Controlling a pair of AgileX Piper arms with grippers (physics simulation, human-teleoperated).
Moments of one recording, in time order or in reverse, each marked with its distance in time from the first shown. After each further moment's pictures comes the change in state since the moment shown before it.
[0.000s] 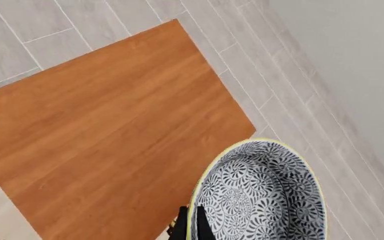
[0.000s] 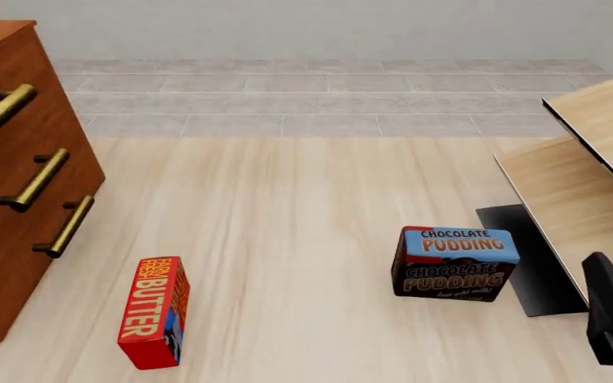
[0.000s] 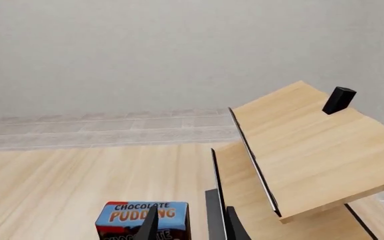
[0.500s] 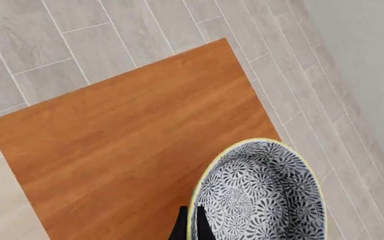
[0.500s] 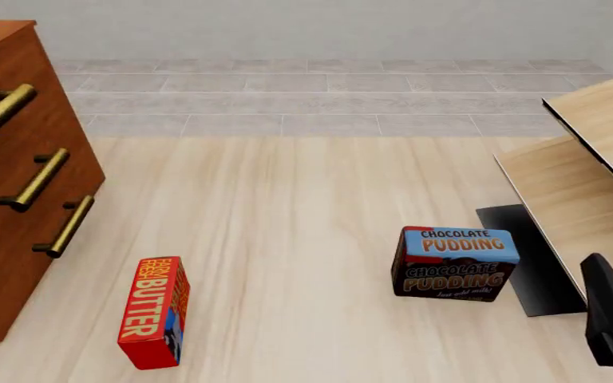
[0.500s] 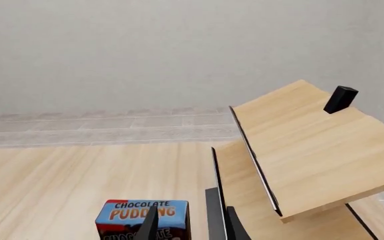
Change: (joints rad) left arm 0.132 0.117 -0.041 0.000 0.000; right arm 0.004 0.000 0.001 0.006 -0.006
